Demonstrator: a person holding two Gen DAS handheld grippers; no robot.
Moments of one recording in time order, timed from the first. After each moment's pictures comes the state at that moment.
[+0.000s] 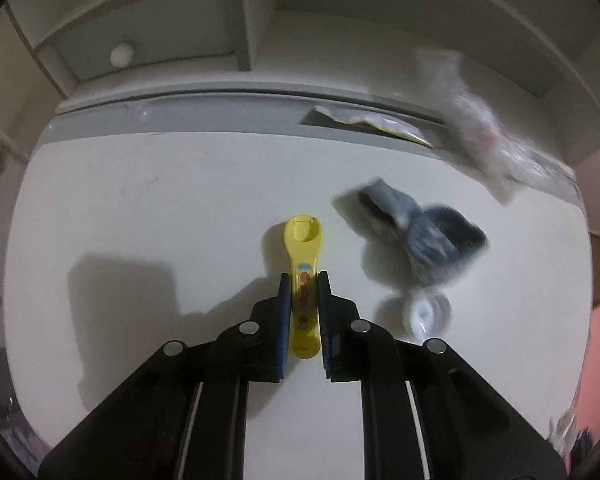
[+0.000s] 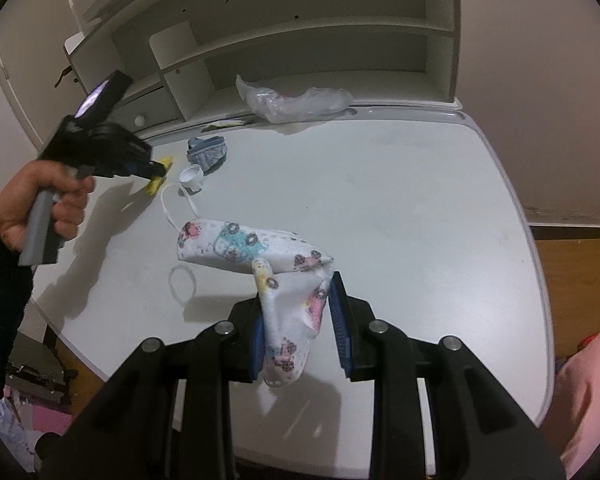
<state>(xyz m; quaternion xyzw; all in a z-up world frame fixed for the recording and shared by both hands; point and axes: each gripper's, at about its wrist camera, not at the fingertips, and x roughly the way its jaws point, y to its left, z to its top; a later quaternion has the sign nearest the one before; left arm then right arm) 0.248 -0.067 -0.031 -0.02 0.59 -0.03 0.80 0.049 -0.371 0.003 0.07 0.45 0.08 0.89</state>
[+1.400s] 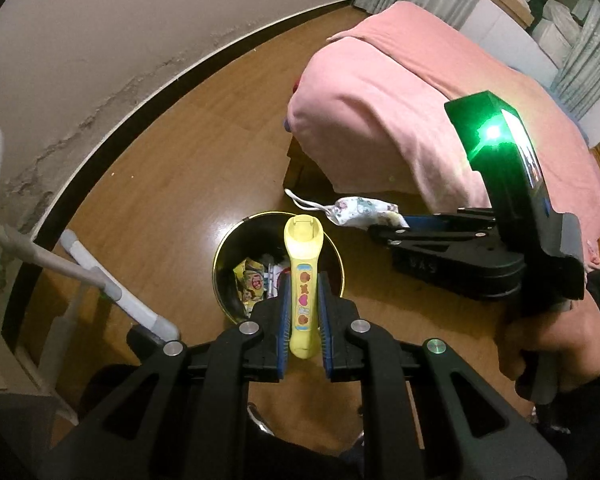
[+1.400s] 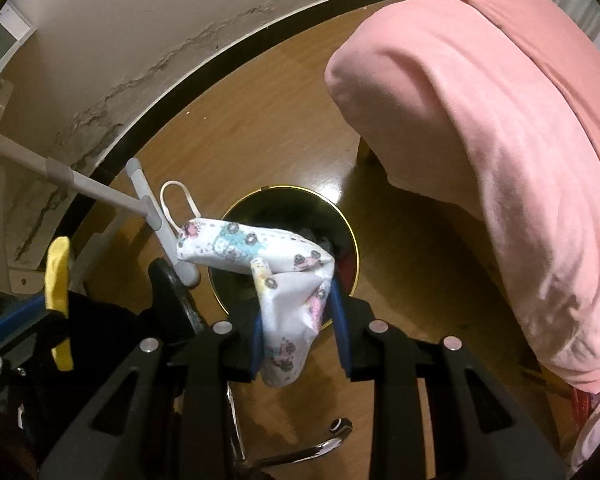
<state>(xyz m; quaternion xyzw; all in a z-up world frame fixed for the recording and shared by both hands) -0.120 -0.512 -0.148 0.22 0.51 -0.52 0.65 -0.195 -0.673 -0.206 0.28 0.58 -0.27 0.72</state>
